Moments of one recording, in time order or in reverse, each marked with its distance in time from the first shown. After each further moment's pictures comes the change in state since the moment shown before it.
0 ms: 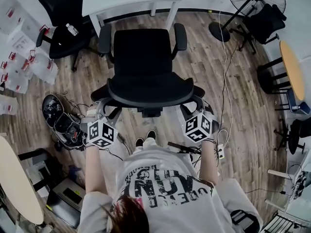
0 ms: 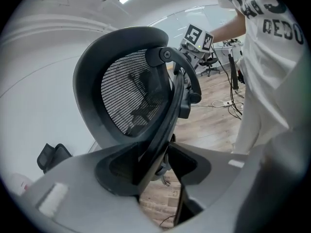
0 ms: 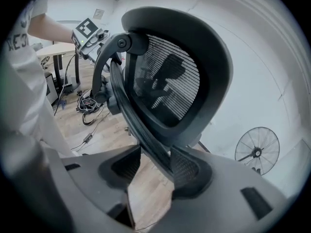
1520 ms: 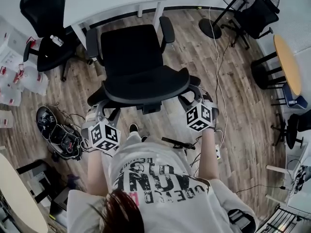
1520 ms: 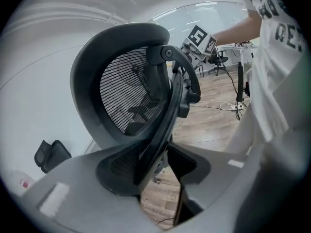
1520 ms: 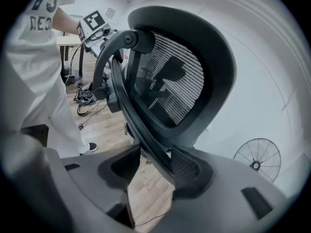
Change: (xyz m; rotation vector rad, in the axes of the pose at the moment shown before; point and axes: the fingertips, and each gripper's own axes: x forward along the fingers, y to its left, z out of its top) left arm 0.076 0.027 0.059 -0.073 0.085 0.002; right arm 0.047 -0.104 -0.038 -0.110 -0.058 -0.004
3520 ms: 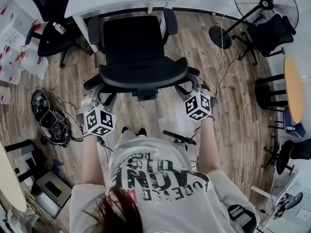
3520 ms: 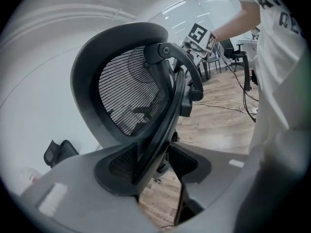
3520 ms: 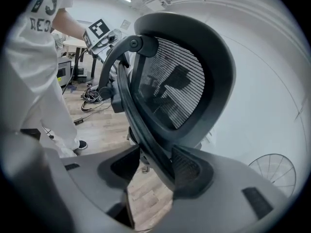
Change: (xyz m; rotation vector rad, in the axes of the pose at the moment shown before) left arm 0.084 0.044 0.069 -0.071 0.055 0.149; right arm 0.062 -0.111 -0.042 -0.121 -0.154 0.086
